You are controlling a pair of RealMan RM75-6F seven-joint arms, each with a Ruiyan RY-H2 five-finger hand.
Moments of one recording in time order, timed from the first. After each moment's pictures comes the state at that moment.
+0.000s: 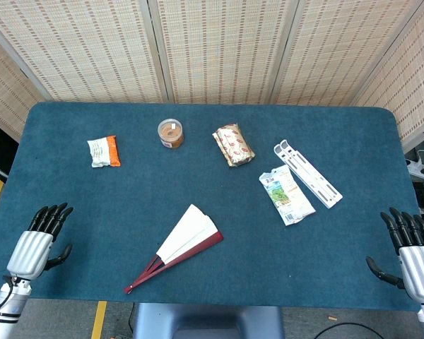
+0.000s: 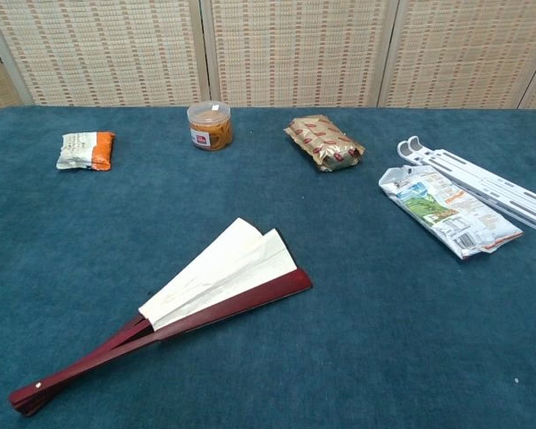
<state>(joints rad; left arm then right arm) -0.22 -1.26 0.01 -1.44 1.57 1.44 -0.03 0.03 -1.02 -0.08 -1.77 -1.54 1.63 -0.17</state>
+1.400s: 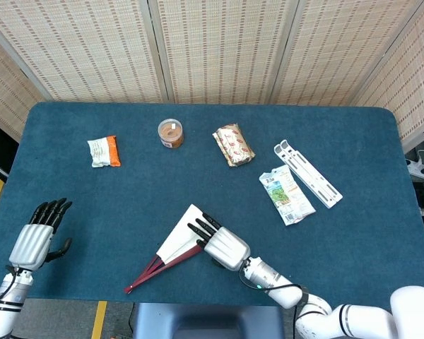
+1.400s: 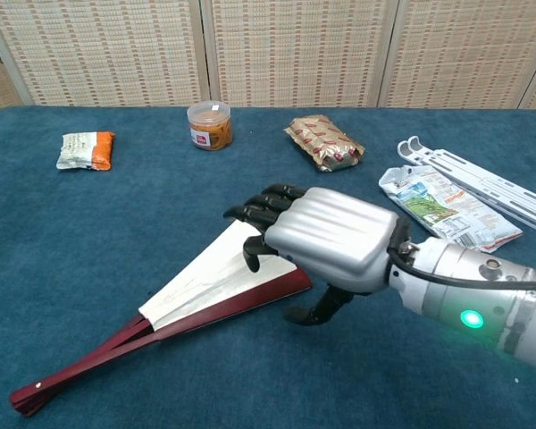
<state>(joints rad) -0.25 -1.27 -0.03 -1.40 1.50 1.35 -0.06 0.64 -1.74 0.11 -1.46 -1.62 0.90 -0.62</state>
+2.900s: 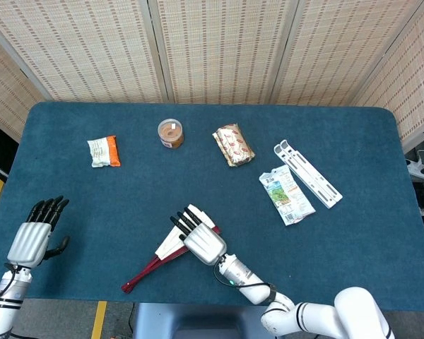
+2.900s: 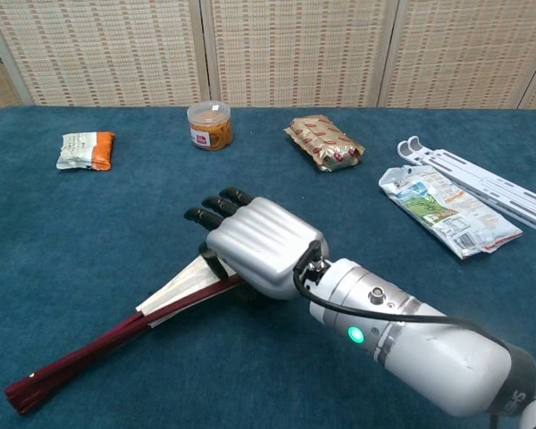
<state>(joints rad) -0.25 -1.27 -0.04 -1.41 1.47 1.34 -0.02 0.75 -2.06 0.12 -1.09 -1.57 1.03 -0.55</state>
